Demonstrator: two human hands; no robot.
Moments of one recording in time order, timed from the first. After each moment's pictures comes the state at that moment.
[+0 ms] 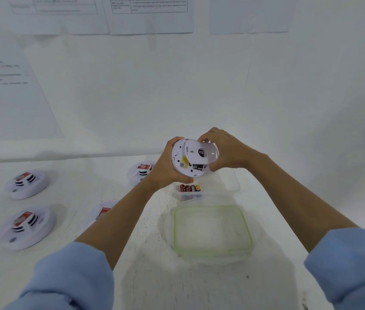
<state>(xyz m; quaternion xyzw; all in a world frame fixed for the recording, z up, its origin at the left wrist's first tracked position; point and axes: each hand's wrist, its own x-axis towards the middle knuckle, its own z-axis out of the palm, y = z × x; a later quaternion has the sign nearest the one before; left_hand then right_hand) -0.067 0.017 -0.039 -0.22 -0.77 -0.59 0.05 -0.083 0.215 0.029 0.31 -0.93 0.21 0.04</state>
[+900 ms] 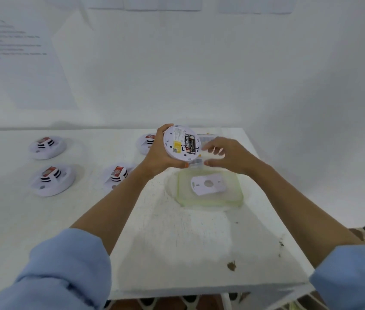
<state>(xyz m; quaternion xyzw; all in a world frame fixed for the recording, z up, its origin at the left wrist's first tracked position) 0.017 0.004 -0.046 -0.15 -0.76 -0.62 0.08 0.009 0.222 -0.014 0.27 -0.90 0.35 0.00</state>
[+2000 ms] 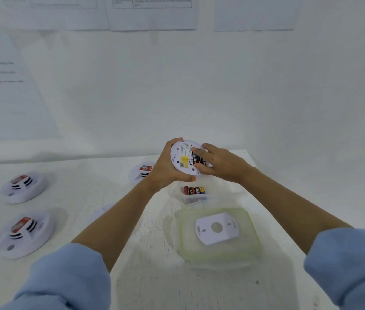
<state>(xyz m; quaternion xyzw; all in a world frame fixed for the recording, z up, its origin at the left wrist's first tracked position) -0.073 0.006 -0.042 -0.19 -0.75 -0.63 0.02 -0.085 0.194 -0.007 0.35 -0.93 0.09 0.12</state>
